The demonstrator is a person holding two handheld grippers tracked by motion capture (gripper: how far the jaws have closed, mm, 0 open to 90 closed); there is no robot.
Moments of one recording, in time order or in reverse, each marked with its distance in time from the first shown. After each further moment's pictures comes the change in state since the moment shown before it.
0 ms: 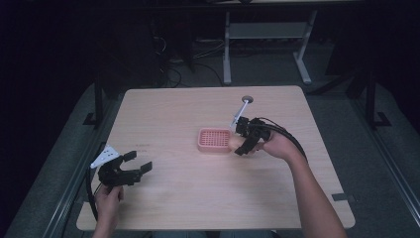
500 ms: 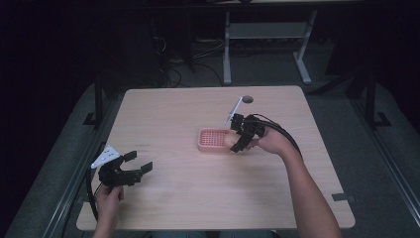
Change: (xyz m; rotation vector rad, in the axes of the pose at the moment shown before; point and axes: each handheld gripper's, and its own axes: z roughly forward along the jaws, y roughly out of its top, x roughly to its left) left arm -0.001 0.000 0.001 0.000 -0.004 0.003; right arm -0.007 0.016 0.006 0.010 0.011 -0.010
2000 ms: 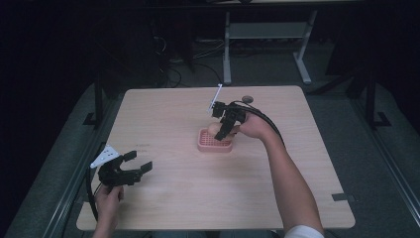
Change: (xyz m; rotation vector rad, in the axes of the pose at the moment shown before) left arm 0.001 0.000 0.000 0.000 0.001 -0.003; right arm -0.018 0.063 0.007 0.006 0.016 -0.053
